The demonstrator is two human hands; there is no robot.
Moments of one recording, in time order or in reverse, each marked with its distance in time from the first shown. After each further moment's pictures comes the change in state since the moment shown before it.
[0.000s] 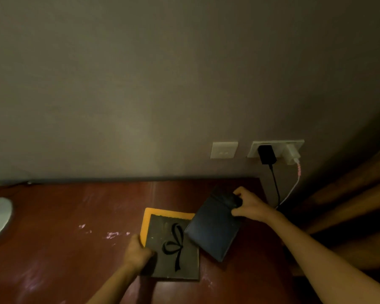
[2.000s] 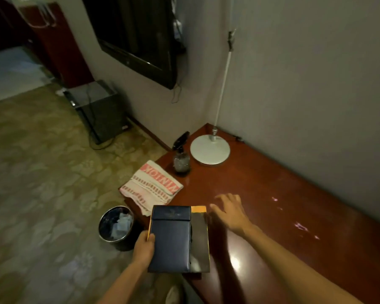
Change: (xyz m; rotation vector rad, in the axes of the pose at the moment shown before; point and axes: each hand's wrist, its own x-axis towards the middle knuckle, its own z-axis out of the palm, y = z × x) left_hand -0.109 -0.411 -0.307 -0.689 0.593 -0.292; right_hand -0.101 -0.387 0.489 -0.486 -0.262 -0.703
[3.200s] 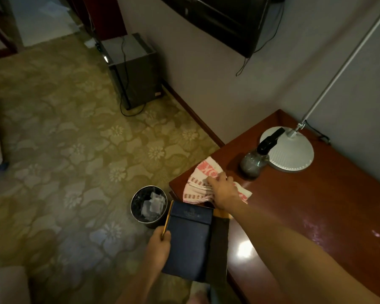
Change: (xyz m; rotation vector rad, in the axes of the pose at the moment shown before) left_hand 0.131 -0.039 -0.119 0.024 -0.038 -0.087; right_hand 0.203 -0.158 0.175 -0.521 -0.246 -0.086
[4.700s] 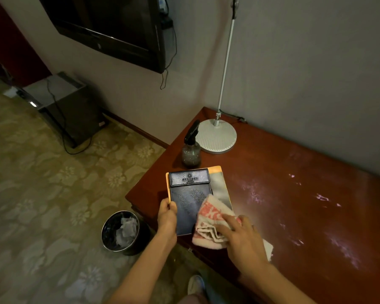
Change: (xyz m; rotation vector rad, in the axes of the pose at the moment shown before) left_hand -0.057 0.104 0.099 -0.270 -0.141 0.140; right_hand -0.264 0.069 0.033 0.061 0.401 0.164
